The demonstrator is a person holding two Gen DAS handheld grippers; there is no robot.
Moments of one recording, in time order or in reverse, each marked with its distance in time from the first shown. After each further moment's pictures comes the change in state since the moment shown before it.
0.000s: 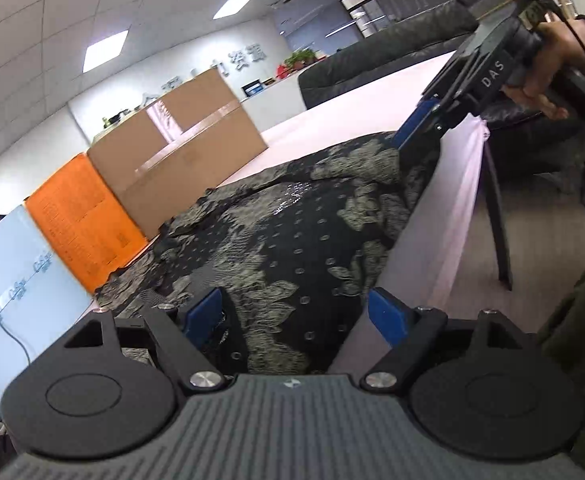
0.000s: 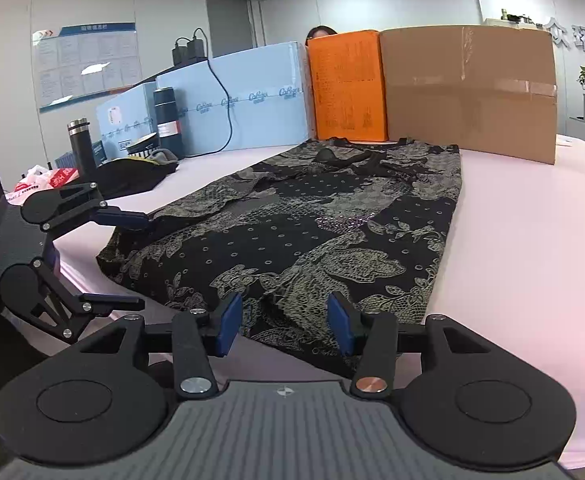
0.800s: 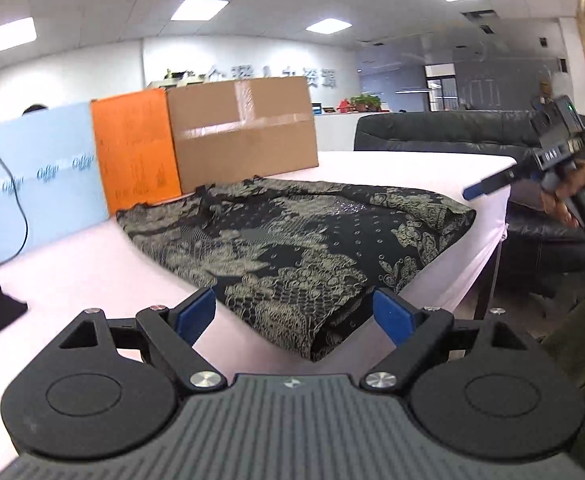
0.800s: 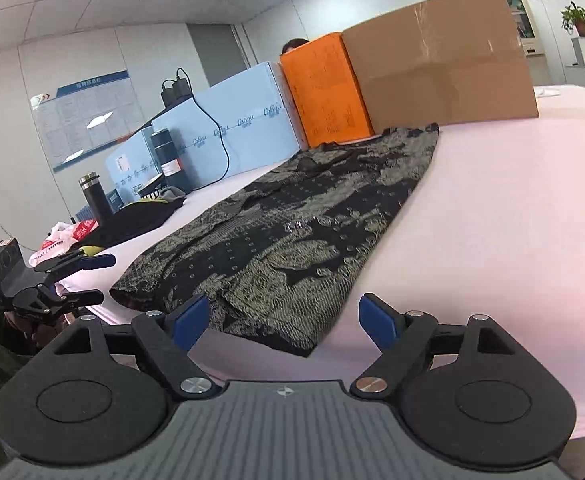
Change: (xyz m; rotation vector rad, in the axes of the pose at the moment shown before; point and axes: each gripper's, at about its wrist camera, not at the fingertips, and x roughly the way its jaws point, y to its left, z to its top) left arm -0.046 0.056 -0.047 -0.458 -0.043 0.018; right arm -0.032 -0.071 -0.013 0.209 -0.046 0.119
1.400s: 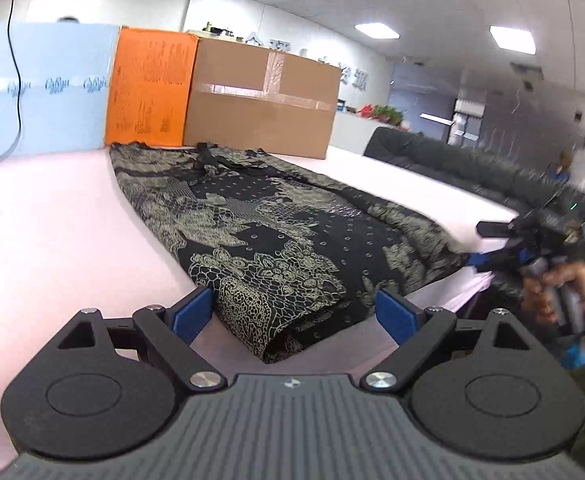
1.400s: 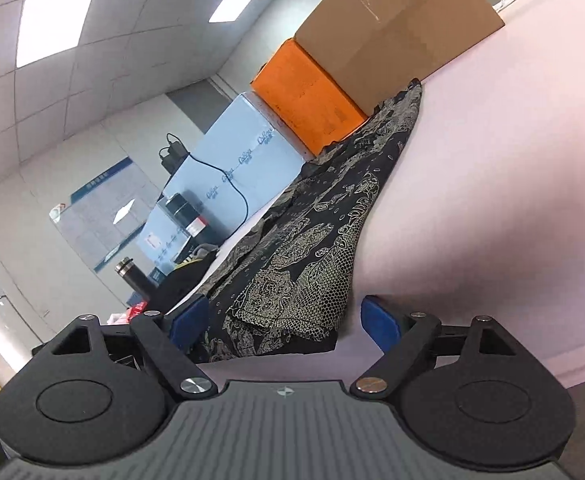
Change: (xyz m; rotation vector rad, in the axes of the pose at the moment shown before) left arm 0.026 -0.009 0.003 -0.228 0.037 0.009; right arm 0.005 -0.029 -0.028 0.336 -0.109 0.118
